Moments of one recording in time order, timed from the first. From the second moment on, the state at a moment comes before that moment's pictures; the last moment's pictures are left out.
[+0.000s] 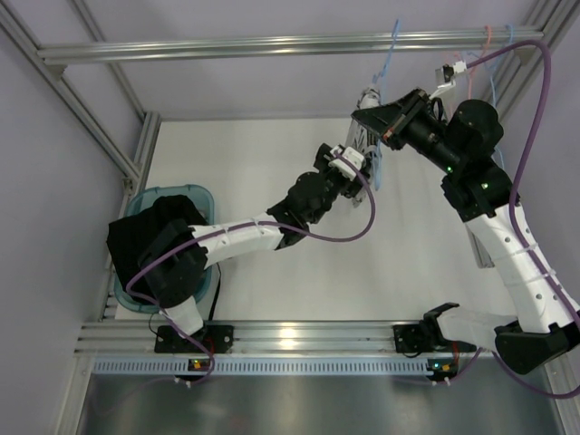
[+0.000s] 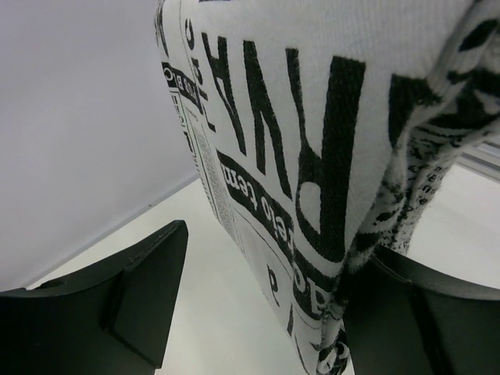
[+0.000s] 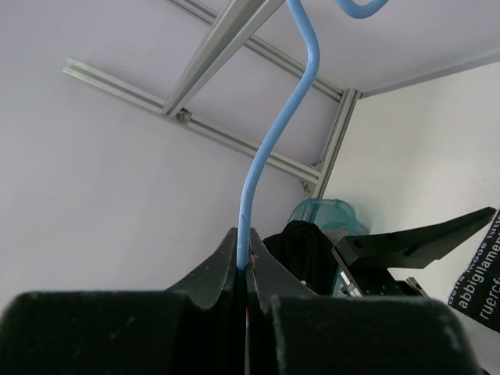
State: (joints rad) left arm -0.96 1.72 1.17 0.66 -0.34 0.26; right arm 0.41 1.16 1.45 -0.22 -0.32 1.02
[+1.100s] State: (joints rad) left arm -0.95 1.70 1.15 0.68 -0.34 0.23; right arm 0.41 1.16 1.45 -0.21 -0.33 1.02
